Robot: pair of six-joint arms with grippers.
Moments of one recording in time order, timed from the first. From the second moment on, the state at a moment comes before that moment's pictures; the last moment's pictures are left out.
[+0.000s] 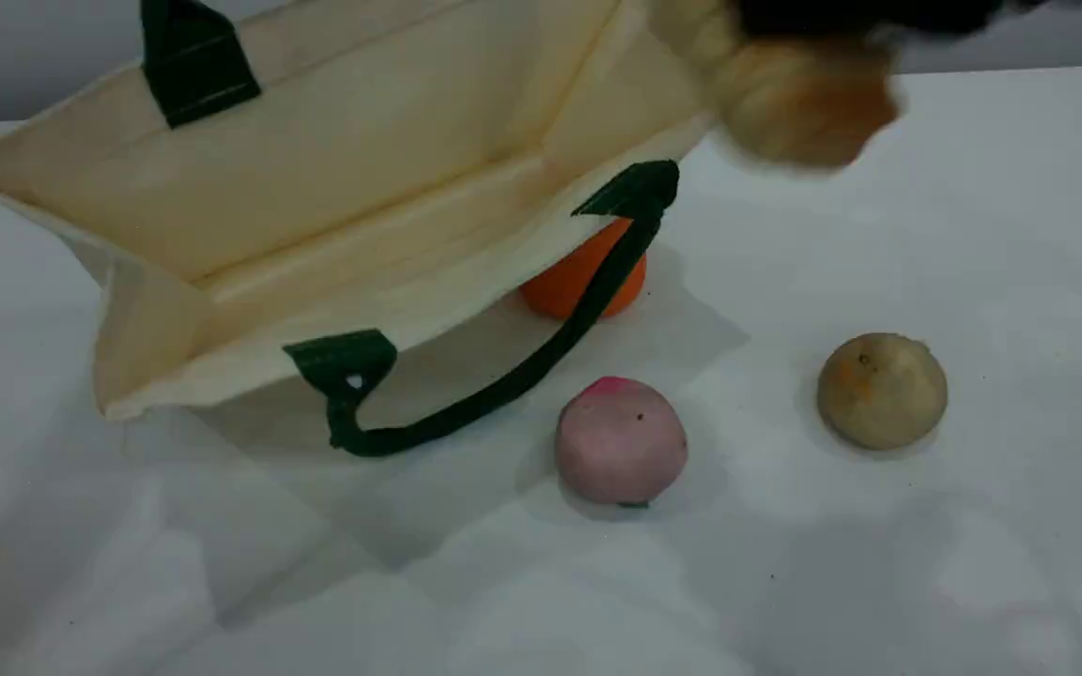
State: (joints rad) left arm -0.26 1.77 -1.94 -0.47 1.22 0.82; right arm 0.76 1.23 -0.61 0.29 0.05 -0.19
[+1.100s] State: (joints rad) left arm -0.26 1.77 -1.94 -0.47 1.22 0.80; right arm 0.92 1.75 -0.91 0.29 -0.05 -0.28
